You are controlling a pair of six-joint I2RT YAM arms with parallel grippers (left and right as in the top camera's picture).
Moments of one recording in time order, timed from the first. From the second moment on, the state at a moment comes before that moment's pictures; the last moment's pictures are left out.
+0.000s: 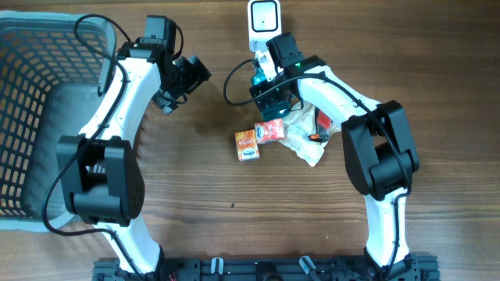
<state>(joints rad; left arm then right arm) -0.12 1.95 1.57 -0.91 0.16 -0.79 0.43 2.22 1.63 -0.57 -0.09 -0.11</state>
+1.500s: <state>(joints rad) -0.12 1.95 1.57 -0.92 0.16 -0.79 0.51 2.24 1.65 -0.56 0.15 0.14</state>
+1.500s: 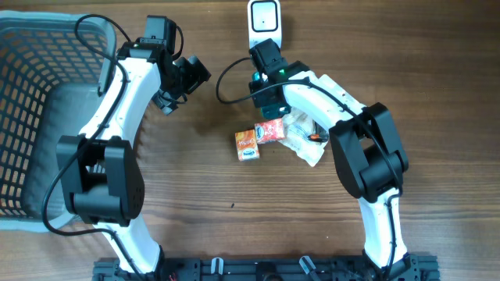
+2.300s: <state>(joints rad) -0.12 1.95 1.57 -0.92 0.16 -0.79 0.46 2.22 1.76 -0.05 0.26 0.16</state>
